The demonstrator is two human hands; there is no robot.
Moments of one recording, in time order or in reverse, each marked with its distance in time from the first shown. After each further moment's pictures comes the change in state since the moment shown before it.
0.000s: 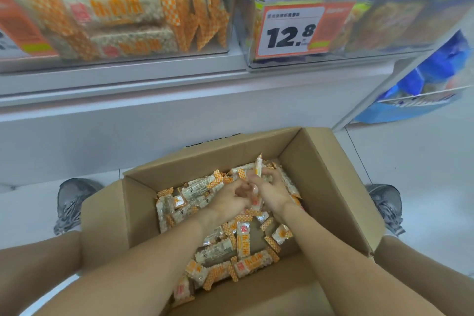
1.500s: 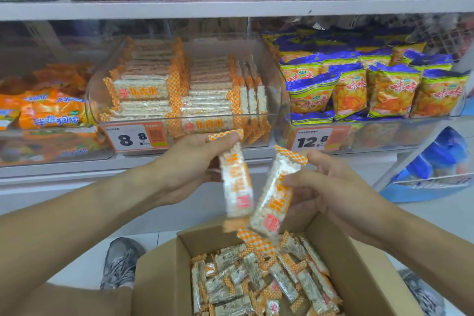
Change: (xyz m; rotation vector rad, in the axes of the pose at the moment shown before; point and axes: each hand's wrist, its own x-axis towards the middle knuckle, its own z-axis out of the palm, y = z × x) left_hand -0.213 0.205 -0.168 -0.320 0.168 0.455; right_hand -0.232 -0.233 -0.032 0.080 -0.396 -0.560
